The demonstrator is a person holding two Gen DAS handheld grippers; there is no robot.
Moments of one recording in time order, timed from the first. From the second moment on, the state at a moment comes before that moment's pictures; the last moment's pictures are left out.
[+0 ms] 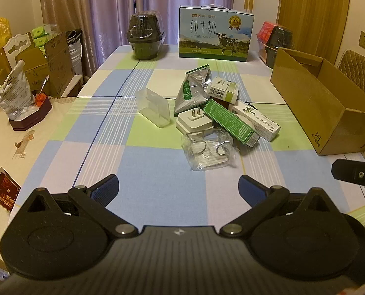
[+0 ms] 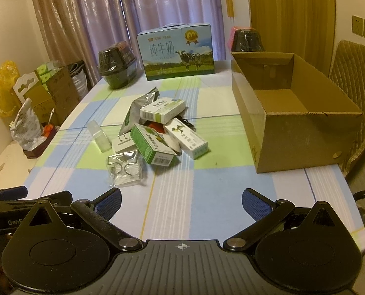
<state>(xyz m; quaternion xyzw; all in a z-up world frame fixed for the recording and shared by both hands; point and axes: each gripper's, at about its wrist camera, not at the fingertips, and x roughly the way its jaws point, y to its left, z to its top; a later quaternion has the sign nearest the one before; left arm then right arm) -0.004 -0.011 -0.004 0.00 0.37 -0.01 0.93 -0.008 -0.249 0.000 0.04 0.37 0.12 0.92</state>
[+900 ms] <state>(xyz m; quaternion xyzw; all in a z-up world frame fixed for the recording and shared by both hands) 0.000 -0.012 -0.004 0.01 0.39 -0.01 0.92 -0.003 -0.250 -0.005 0.04 0.38 0.13 0.92</state>
